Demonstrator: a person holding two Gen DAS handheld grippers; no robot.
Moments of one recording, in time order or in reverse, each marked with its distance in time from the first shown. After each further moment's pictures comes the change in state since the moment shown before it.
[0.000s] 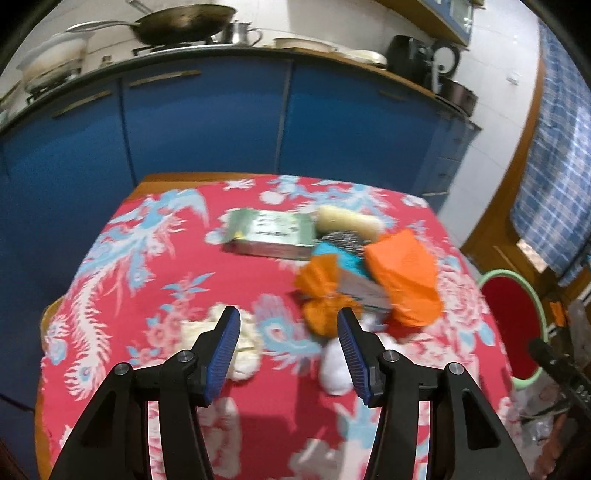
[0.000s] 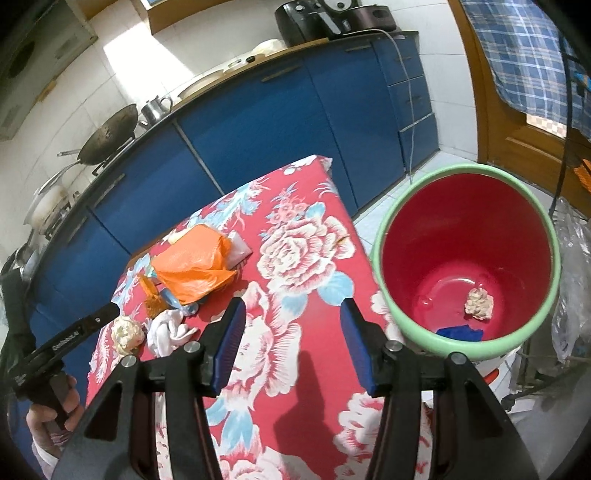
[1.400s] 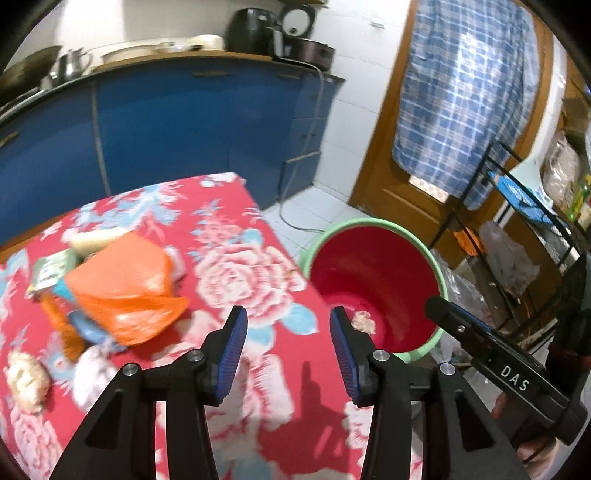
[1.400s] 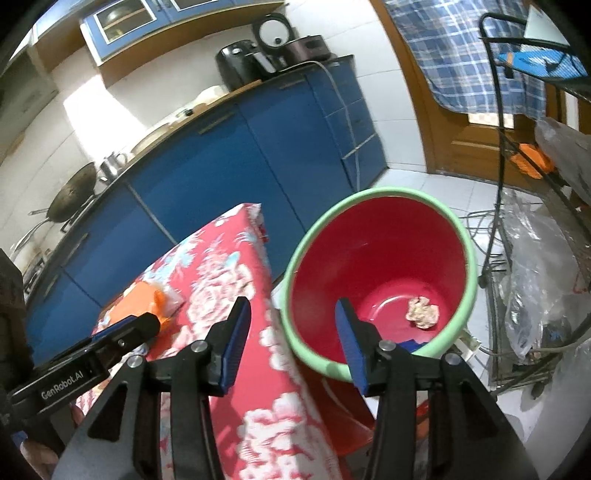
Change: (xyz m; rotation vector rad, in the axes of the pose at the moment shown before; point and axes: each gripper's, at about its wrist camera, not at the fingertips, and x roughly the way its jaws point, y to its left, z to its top) left arm -0.010 -0.192 -0.015 0.302 0.060 -0.375; right arm -0.051 -0.077 0.005 0.136 -0.150 -0.112
